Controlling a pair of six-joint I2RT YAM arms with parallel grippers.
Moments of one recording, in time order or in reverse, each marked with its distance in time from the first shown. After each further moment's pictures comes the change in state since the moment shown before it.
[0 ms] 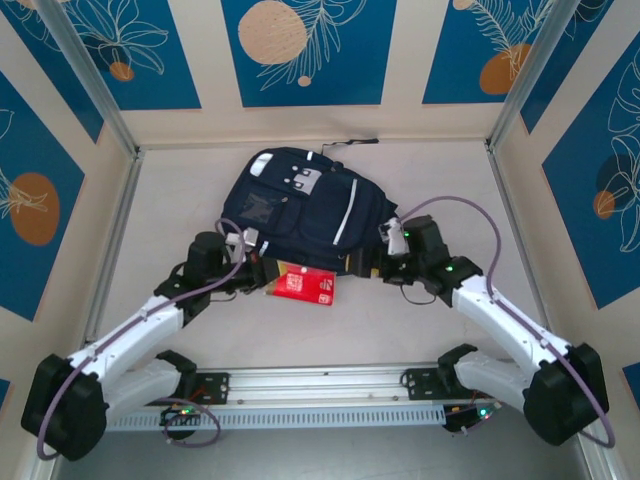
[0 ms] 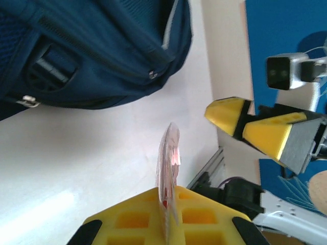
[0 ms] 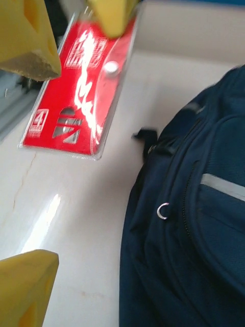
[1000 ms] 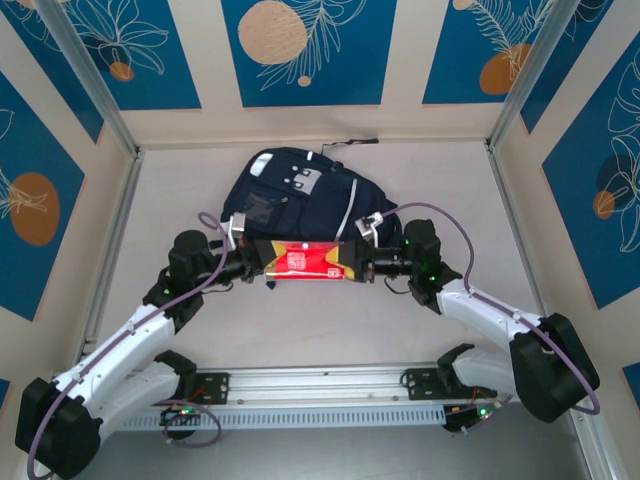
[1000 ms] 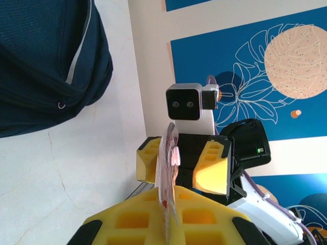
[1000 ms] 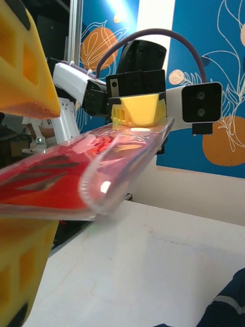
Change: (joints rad) left arm -0.001 -0.096 0.018 0.190 0.011 -0.288; right arm 0.084 0.150 -0.153 0.891 -0.401 0.621
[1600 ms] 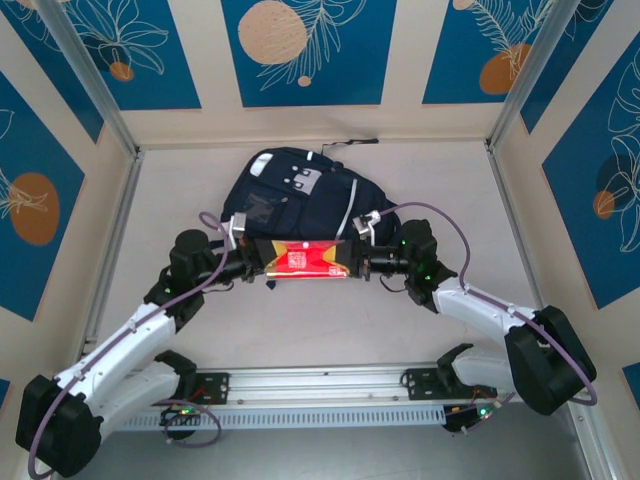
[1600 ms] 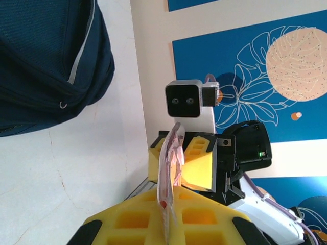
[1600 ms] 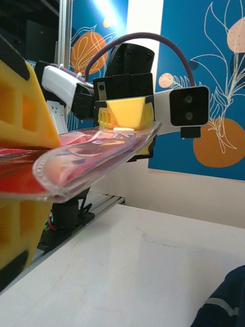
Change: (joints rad) left arm 0.000 0.017 0.000 0.005 -0.002 -0.010; right arm 0.019 0.031 0.004 0.061 0.048 0.045
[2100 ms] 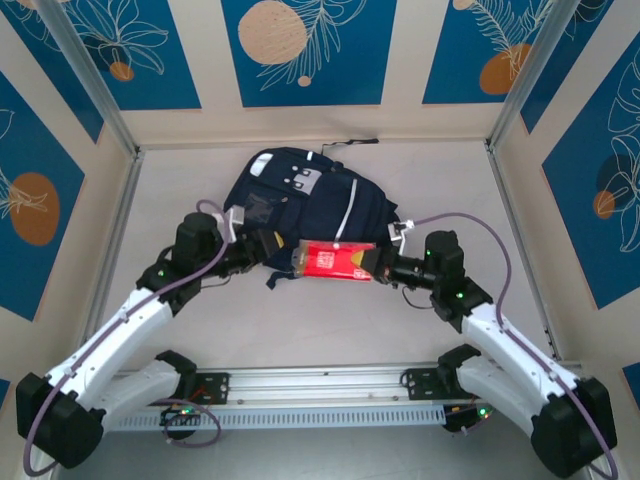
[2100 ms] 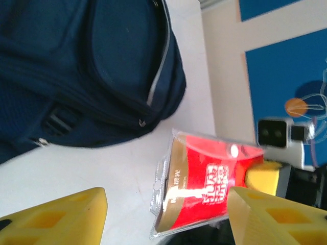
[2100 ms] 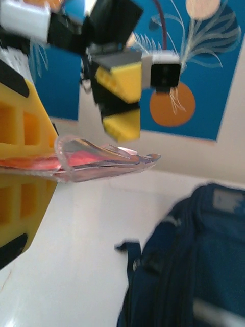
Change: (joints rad) left arm -0.006 0.074 0.261 -0.513 -0.234 0.346; right arm -0.107 -0.385 -0.040 -0.571 0.235 -0.269
